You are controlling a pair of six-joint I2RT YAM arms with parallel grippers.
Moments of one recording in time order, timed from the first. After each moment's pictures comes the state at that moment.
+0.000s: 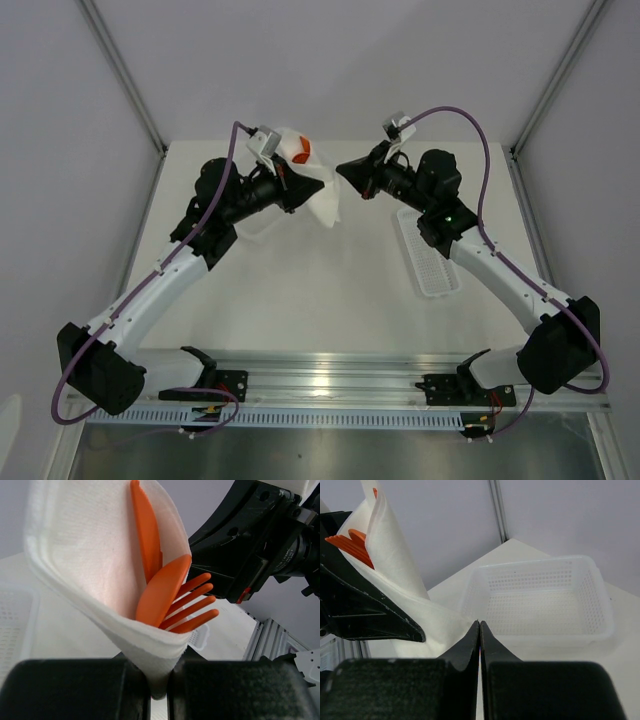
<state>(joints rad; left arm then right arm) -0.50 1.22 1.14 0.07 0.46 -0.35 0.53 1.38 1.21 0.26 -0.43 0.26</state>
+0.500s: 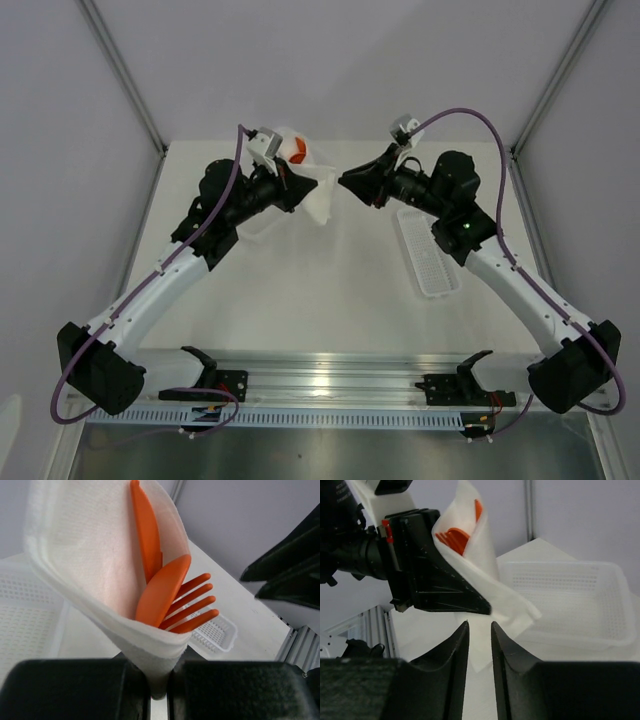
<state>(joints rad) -0.51 1.22 1.14 0.00 0.32 -0.28 0.52 1.27 1.23 0.13 -0.55 0.23</state>
